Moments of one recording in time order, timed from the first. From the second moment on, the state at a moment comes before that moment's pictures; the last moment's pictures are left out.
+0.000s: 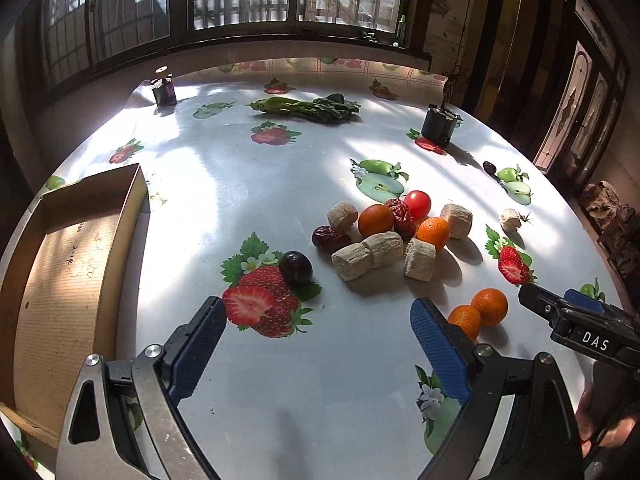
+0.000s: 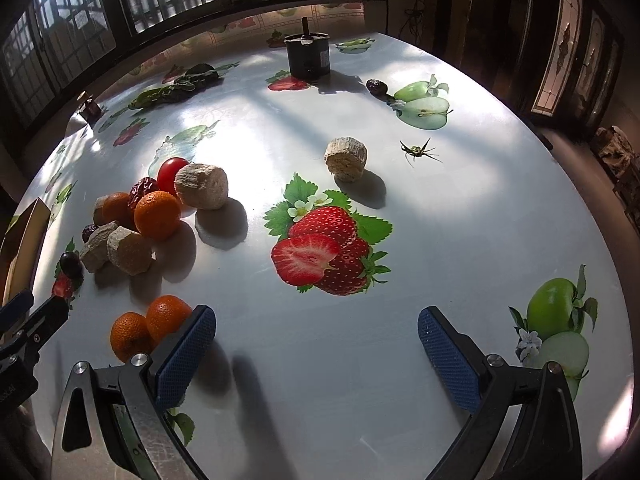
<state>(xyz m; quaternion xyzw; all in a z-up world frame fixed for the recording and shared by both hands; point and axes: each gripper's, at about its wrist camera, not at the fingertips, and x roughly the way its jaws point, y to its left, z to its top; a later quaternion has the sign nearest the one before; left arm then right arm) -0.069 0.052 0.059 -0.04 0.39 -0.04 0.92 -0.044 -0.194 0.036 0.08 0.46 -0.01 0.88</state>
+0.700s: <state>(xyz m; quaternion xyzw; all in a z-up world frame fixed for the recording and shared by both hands) -0.120 0.078 0.093 -0.04 0.34 -0.01 0.94 -0.115 -0.149 0.085 0.08 0.34 -0.03 0.94</state>
